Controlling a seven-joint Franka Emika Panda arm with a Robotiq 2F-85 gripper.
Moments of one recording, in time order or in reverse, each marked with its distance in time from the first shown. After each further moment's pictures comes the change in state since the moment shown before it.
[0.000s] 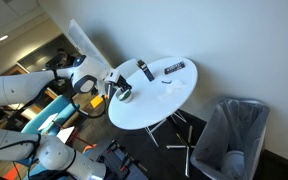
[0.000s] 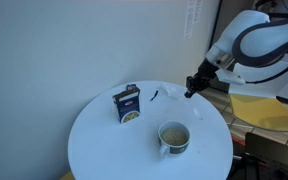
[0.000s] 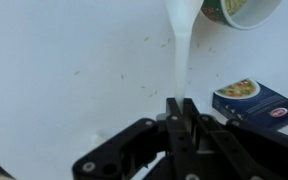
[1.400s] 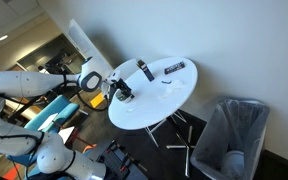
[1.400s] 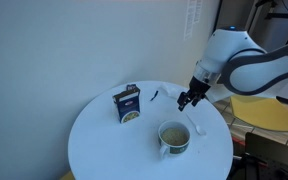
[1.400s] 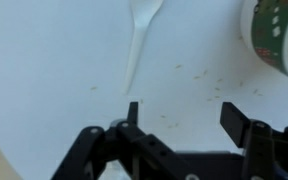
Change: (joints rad) arm -0.186 0.116 0.292 0.019 -0.268 -0.021 0.164
